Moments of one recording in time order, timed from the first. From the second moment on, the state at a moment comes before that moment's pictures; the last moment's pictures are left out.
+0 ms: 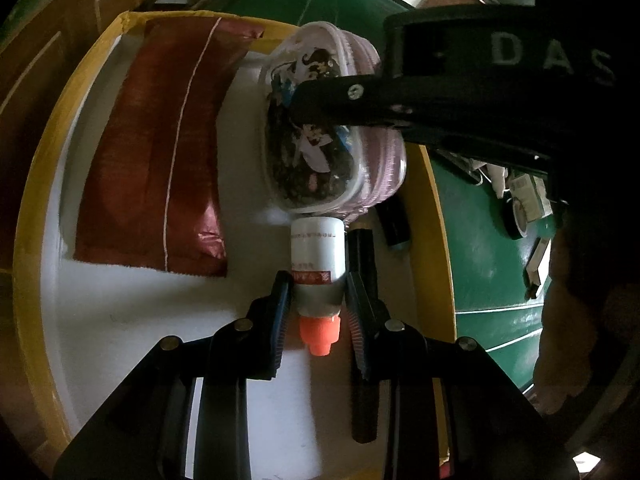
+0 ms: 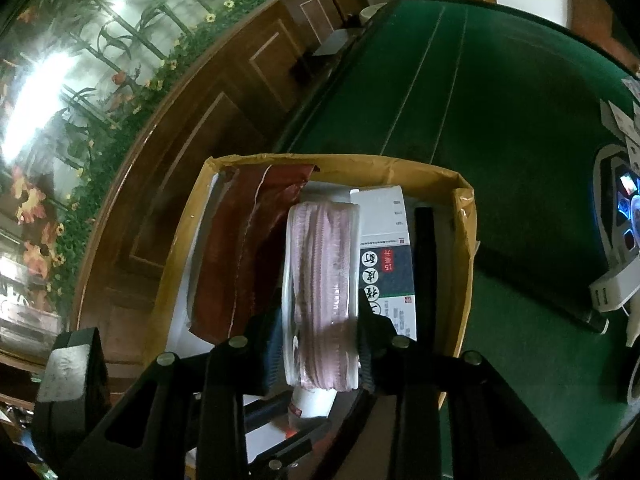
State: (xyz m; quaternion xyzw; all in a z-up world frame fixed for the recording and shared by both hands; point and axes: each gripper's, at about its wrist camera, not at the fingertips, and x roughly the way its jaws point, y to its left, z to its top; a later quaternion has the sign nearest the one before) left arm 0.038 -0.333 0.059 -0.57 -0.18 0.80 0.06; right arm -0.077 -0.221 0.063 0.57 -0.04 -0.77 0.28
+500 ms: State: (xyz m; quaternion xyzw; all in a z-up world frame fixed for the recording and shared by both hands) left arm 0.048 -0.346 0.078 -0.56 -0.21 0.80 0.04; right arm -0.058 -0.194 0.097 0.53 -0.08 -0.79 0.29
